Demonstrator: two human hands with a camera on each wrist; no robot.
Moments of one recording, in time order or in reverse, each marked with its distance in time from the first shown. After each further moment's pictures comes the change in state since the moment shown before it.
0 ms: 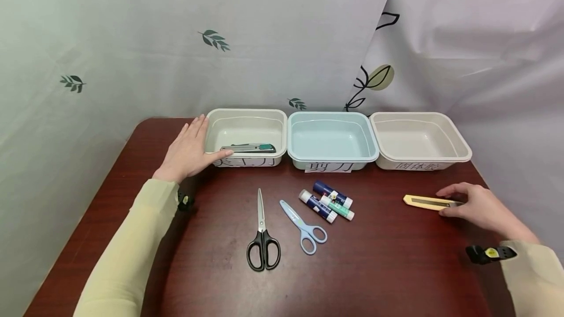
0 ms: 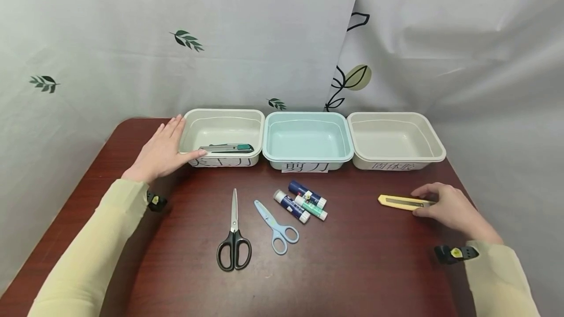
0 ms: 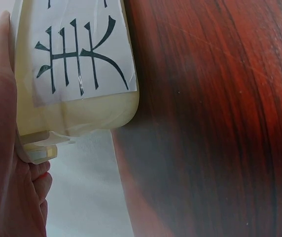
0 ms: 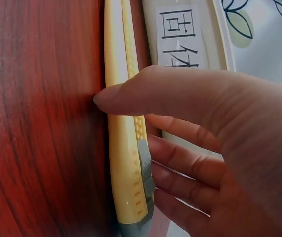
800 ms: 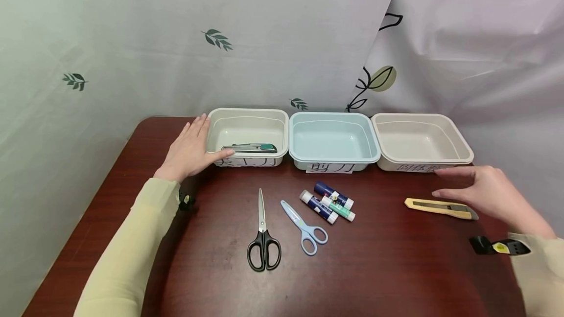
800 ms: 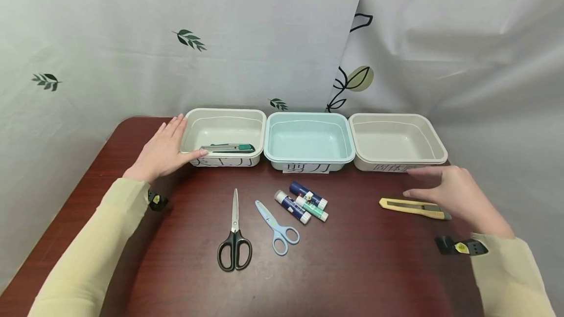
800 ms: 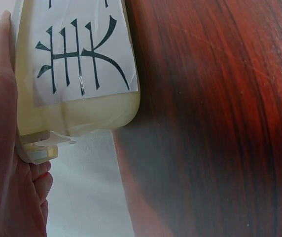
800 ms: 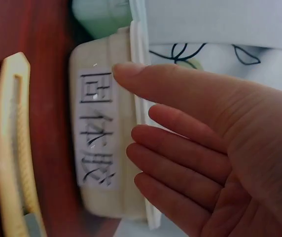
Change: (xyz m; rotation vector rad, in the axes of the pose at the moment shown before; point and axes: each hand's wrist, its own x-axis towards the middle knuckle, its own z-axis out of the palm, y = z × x) left_hand -0.001 0.000 0.000 0.008 -0.009 -0.003; right_hand 0.007 -0.056 -0.039 -0.092 0.125 0.003
